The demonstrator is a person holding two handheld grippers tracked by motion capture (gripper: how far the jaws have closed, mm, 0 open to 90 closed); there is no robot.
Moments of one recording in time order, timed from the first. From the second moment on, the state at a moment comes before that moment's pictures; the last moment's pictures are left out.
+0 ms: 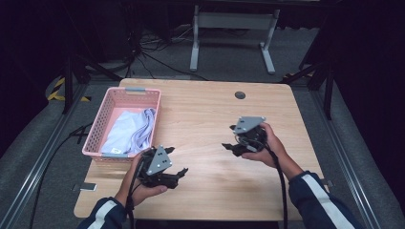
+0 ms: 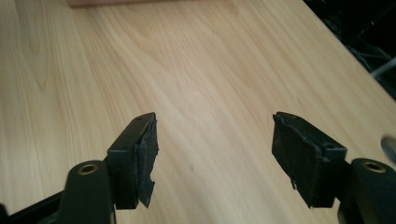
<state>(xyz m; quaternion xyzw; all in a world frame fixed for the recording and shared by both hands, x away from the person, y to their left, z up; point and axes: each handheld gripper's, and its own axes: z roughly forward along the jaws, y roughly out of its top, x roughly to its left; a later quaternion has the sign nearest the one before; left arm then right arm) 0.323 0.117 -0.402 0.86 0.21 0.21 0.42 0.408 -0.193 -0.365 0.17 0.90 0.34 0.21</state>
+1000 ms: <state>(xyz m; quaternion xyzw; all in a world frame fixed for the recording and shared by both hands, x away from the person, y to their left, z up) 0.330 0.091 -0.452 0.91 0.16 0.16 0.36 0.330 -0.356 -0.454 0.34 0.86 0.33 0.19</state>
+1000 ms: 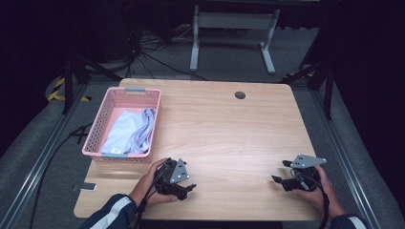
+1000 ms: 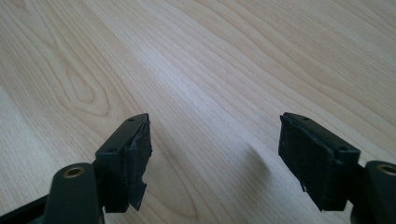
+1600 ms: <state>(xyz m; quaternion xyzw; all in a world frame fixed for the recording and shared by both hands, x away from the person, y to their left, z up) 0.340 0.082 -0.467 0.92 0.15 0.12 0.35 0.320 -0.368 -0.464 0.37 0.84 0.35 0.18</state>
